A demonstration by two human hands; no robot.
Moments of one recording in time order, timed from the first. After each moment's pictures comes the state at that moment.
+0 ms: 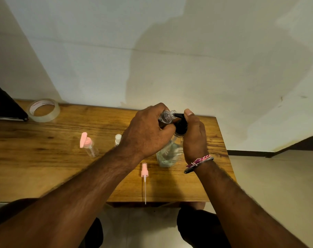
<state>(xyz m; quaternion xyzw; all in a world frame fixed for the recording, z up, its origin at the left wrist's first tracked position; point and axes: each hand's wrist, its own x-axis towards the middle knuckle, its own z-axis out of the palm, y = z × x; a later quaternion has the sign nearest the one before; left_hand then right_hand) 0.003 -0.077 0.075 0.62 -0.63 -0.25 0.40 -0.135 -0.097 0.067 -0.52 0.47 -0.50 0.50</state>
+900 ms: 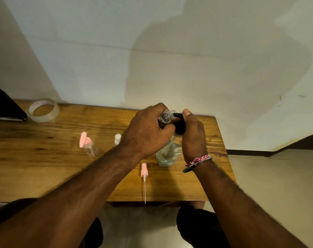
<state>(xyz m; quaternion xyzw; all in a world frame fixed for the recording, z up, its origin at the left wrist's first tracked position) 0.003 -0.077 0.074 0.62 -0.63 -0.25 0.40 -0.129 -0.098 0.069 -0.53 0.49 -0.50 0.48</state>
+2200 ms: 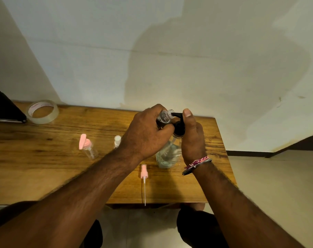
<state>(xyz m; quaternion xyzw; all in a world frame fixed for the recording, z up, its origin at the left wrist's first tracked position) 0.003 -0.079 0.071 0.61 -0.61 -0.28 0.42 -0.127 -0.096 0.072 -0.54 0.48 -0.49 0.49</state>
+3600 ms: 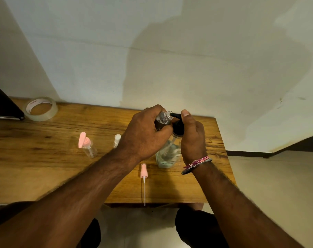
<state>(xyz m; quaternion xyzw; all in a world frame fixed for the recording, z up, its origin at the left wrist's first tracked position) 0.010 -0.079 0.060 0.60 -0.61 -0.27 0.44 -0.126 -0.101 0.060 -0.53 0.48 -0.51 0.48</state>
